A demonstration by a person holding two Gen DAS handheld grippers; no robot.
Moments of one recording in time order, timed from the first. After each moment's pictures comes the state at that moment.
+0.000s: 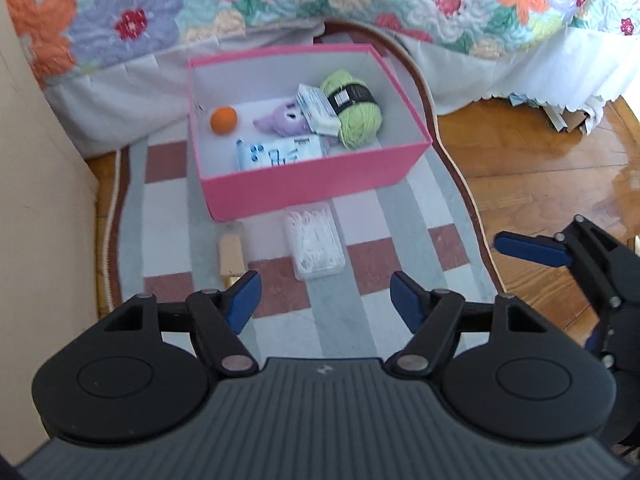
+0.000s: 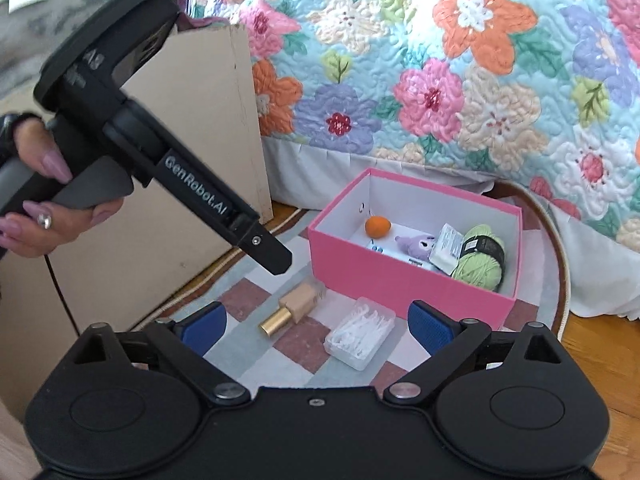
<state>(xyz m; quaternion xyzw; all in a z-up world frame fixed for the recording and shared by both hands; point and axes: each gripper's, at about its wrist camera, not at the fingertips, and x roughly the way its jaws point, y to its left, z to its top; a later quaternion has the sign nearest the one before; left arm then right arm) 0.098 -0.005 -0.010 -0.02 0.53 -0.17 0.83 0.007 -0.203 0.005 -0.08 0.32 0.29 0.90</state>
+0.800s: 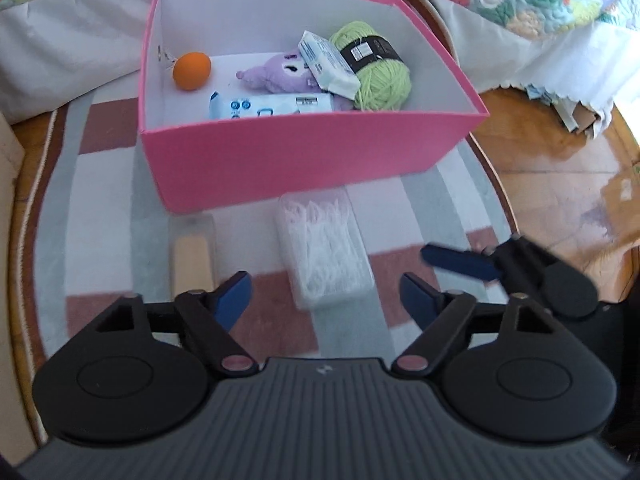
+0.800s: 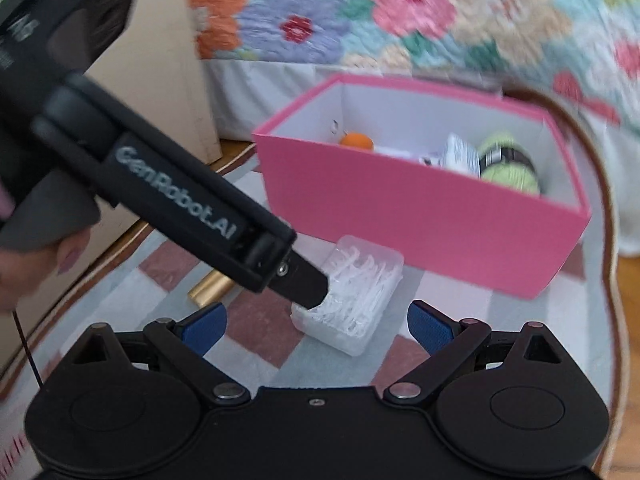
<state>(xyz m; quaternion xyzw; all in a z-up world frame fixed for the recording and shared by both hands) 0.154 -0.009 -0.138 -0.06 0.53 -0.20 0.82 0.090 -0.174 -0.125 -0.03 0.39 0.23 0.89</state>
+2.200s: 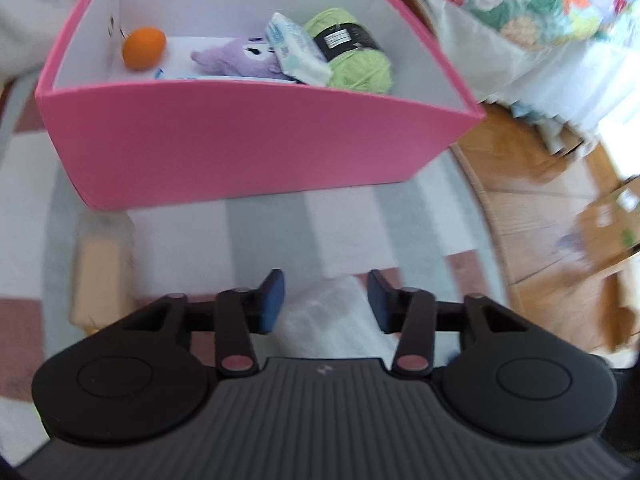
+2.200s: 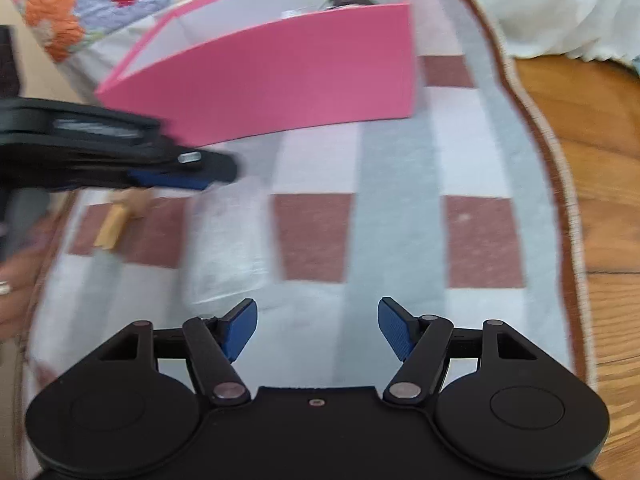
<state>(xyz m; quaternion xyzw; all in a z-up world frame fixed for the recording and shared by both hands) 0.167 -0.043 -0.179 -0.10 0.51 -0.22 0.83 0.054 -0.247 -0.147 0.09 0.52 0.13 0.84</state>
